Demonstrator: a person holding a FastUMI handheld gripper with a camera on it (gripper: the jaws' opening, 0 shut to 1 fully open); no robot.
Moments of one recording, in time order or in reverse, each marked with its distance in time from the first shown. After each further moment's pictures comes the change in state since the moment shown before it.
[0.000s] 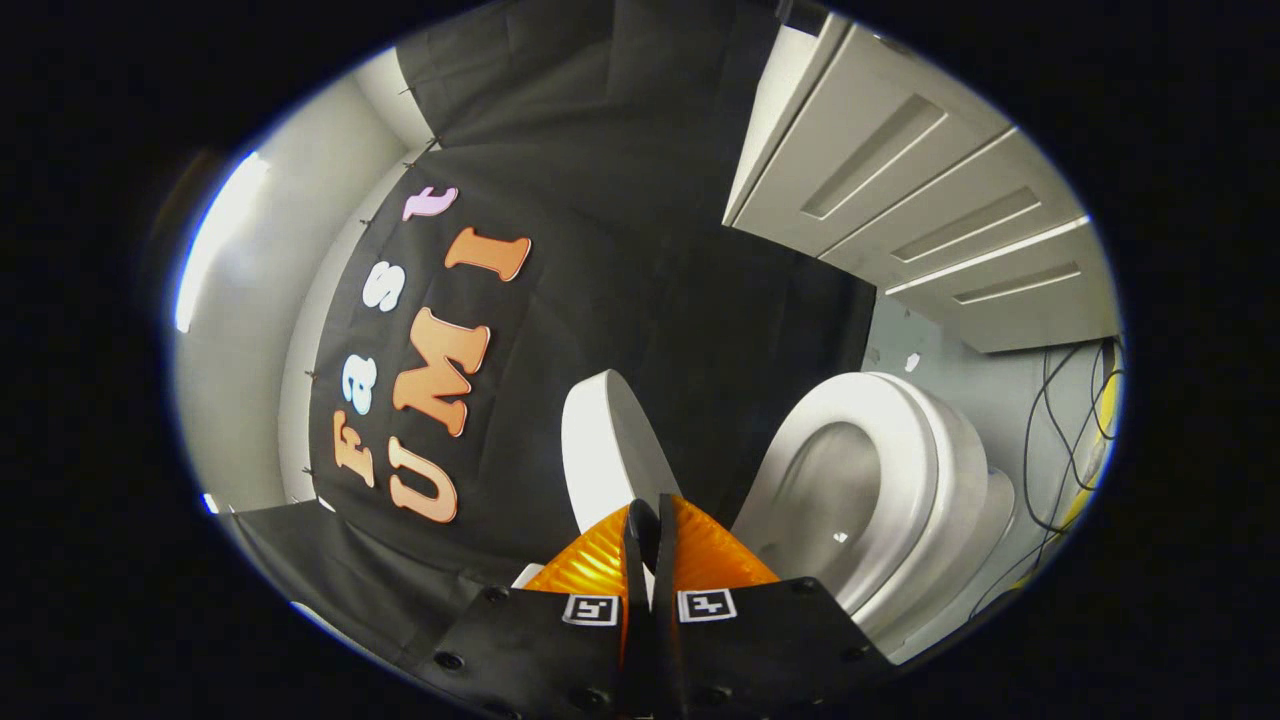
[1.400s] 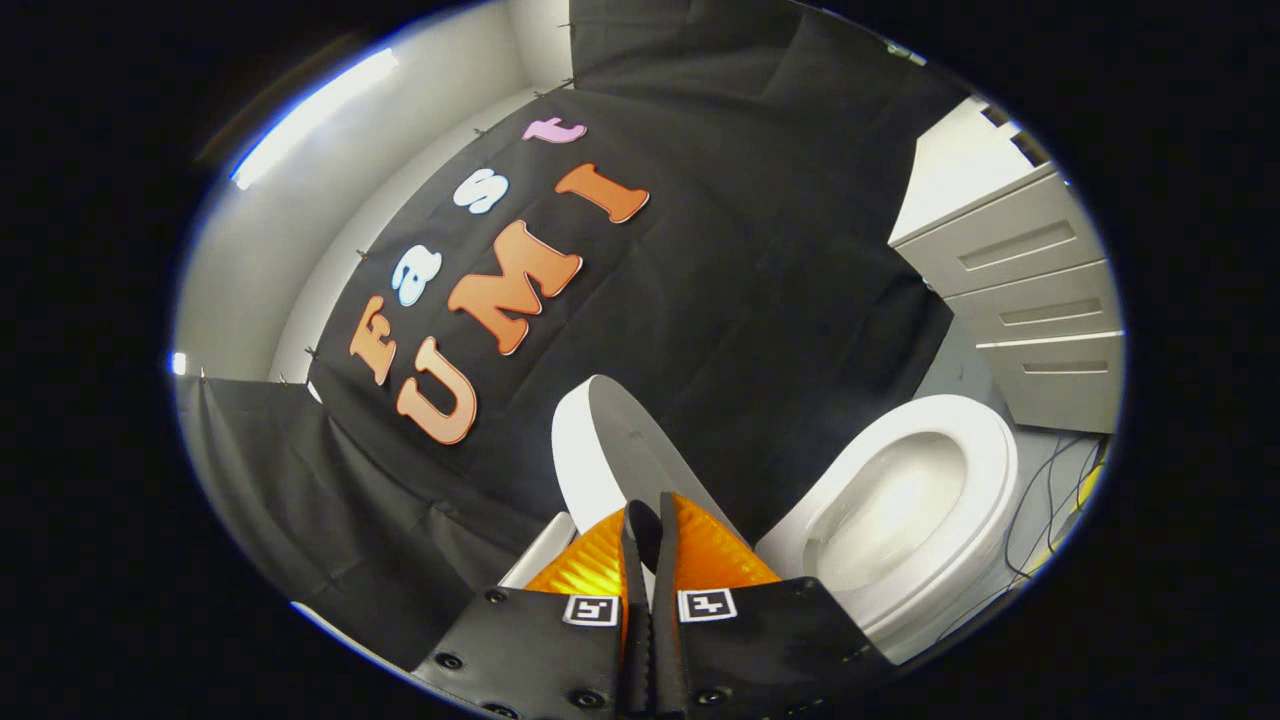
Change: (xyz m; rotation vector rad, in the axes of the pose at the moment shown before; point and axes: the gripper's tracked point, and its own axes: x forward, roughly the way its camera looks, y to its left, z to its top) arm 0.006 0.152 -0.102 -0.338 0.034 0.052
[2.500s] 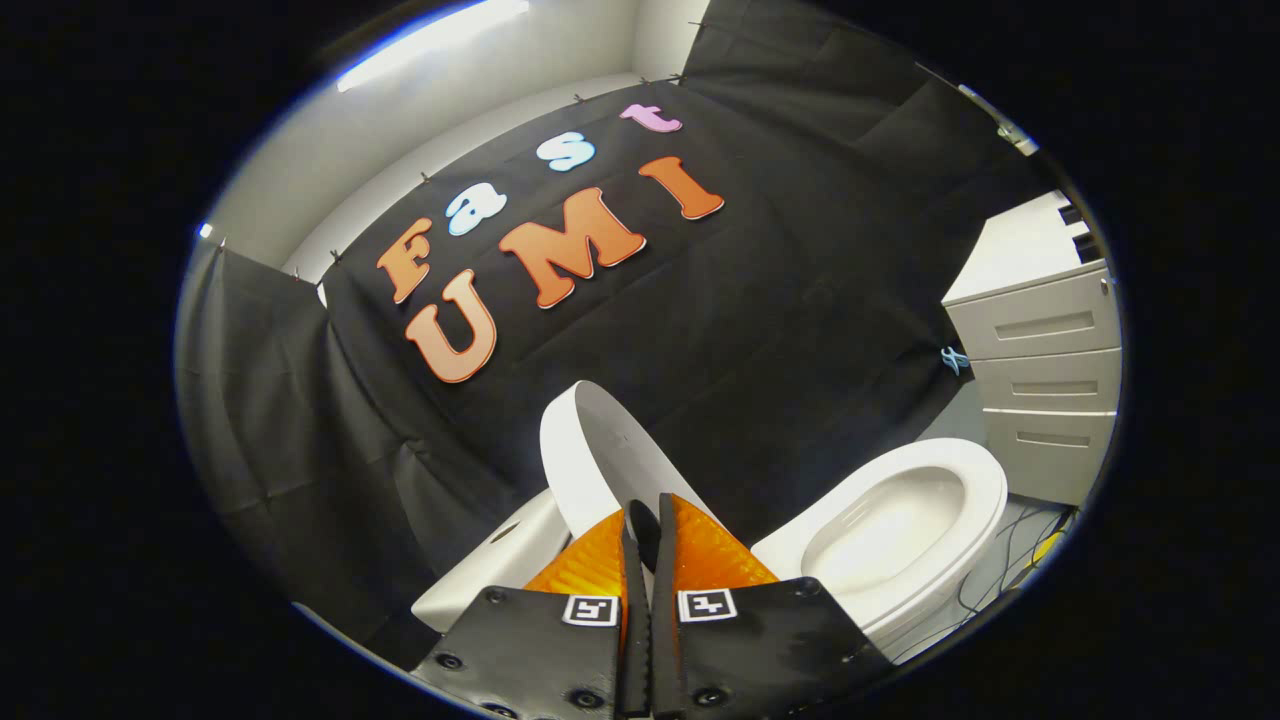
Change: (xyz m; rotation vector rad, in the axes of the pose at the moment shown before) arm -0.004 0.087 -0.065 -0.281 -0.010 -0.036
